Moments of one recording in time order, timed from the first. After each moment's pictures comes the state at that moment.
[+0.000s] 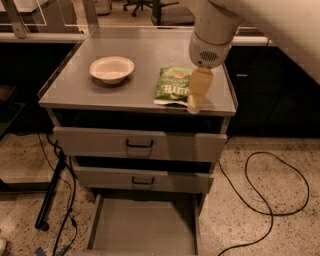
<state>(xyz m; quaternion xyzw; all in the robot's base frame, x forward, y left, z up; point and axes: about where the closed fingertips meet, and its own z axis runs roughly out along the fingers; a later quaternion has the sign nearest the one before) 0.602 -0.107 0.917 -0.63 0.76 -0.07 0.14</state>
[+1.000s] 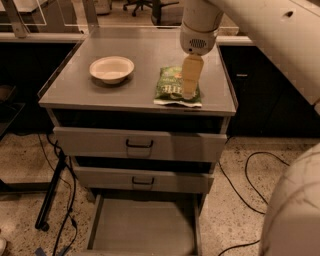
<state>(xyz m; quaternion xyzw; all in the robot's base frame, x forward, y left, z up) 0.656 -0.091 0.918 -0.64 0.75 -0.08 0.13</state>
